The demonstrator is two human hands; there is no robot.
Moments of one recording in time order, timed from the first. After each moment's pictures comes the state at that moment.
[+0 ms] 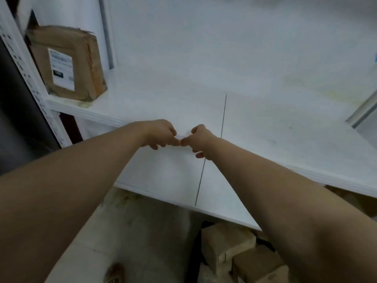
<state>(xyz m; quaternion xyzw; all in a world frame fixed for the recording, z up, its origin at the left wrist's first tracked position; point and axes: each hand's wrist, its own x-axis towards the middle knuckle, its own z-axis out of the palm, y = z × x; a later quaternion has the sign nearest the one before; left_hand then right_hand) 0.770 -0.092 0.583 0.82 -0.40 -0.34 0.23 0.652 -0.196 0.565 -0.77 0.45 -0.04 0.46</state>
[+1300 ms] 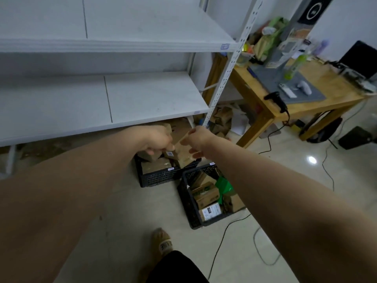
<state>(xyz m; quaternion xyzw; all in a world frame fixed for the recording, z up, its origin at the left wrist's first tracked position) 0.381 0.043 0.464 0.66 -0.57 -0.48 0.02 0.220 0.044 0.493 -0.55 0.68 -0.08 0.48</state>
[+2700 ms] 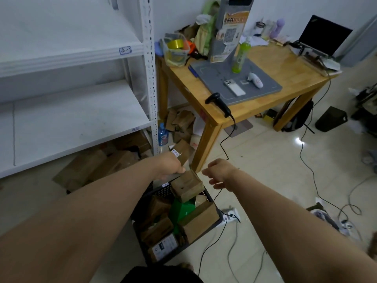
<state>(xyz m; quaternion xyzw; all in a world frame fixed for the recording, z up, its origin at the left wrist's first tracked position) -0.008 -0.151 0.399 0.64 -0.53 -0.55 0.01 -0.202 -0.114 0.413 -0.42 0.75 -0.10 0.50</state>
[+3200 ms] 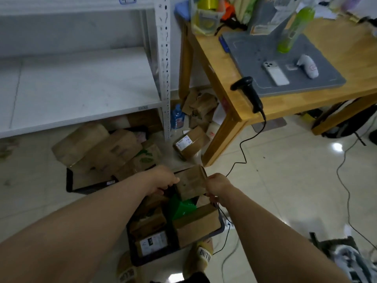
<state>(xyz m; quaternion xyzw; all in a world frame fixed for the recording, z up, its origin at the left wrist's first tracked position) -0.032 -0.194 0.269 0.71 -0.34 -0.61 0.00 -0.237 -0.206 0.233 -0.37 0.74 0.01 0.56</state>
